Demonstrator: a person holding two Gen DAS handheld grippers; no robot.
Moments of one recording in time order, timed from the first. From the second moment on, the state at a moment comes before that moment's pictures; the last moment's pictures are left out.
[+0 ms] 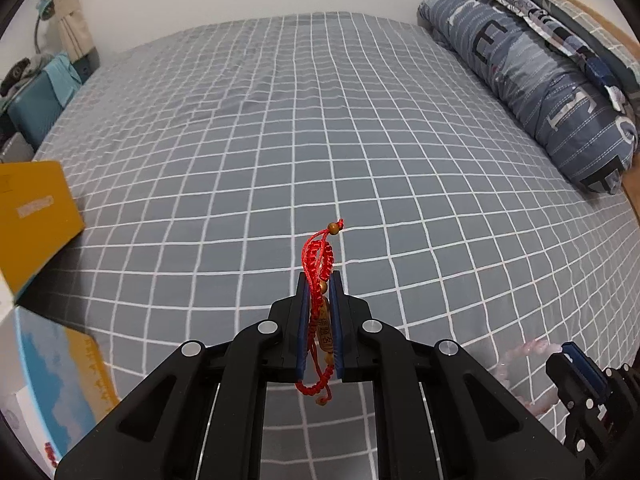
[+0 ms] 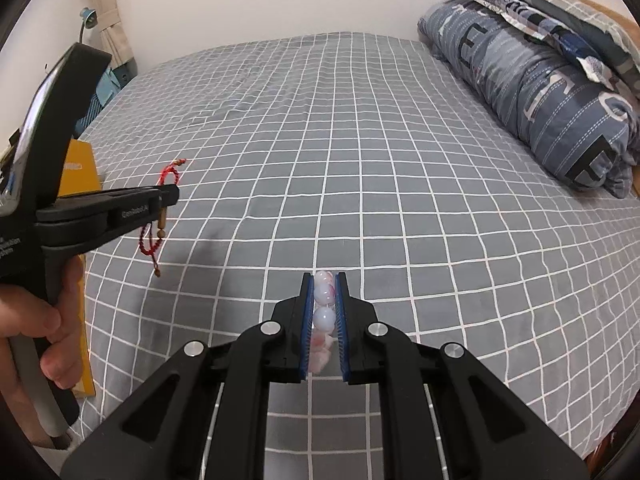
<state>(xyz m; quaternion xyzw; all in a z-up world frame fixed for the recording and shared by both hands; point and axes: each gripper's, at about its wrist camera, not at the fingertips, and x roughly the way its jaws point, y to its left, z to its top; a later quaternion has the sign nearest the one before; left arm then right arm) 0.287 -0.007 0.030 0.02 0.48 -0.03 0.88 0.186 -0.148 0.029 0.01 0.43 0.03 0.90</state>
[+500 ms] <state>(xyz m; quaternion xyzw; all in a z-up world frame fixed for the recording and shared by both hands) 0.247 0.008 0.059 0.02 0.45 -0.01 0.89 0.162 -0.144 0.061 0.01 0.40 0.03 0.91</state>
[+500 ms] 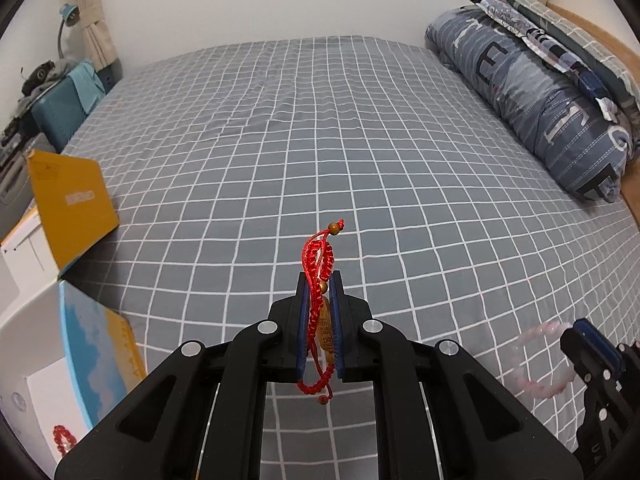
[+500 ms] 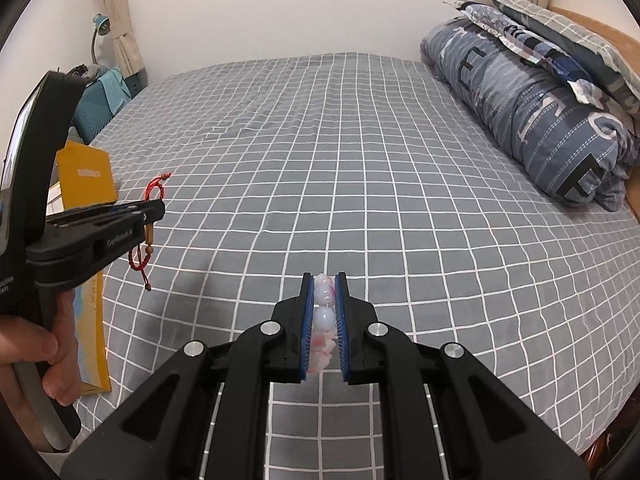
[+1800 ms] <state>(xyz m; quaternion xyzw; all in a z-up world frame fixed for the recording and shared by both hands) 0.077 0.219 0.139 -0.05 0.36 0.10 0.93 0.093 0.057 0.144 -0.03 0.29 0.20 0.94</state>
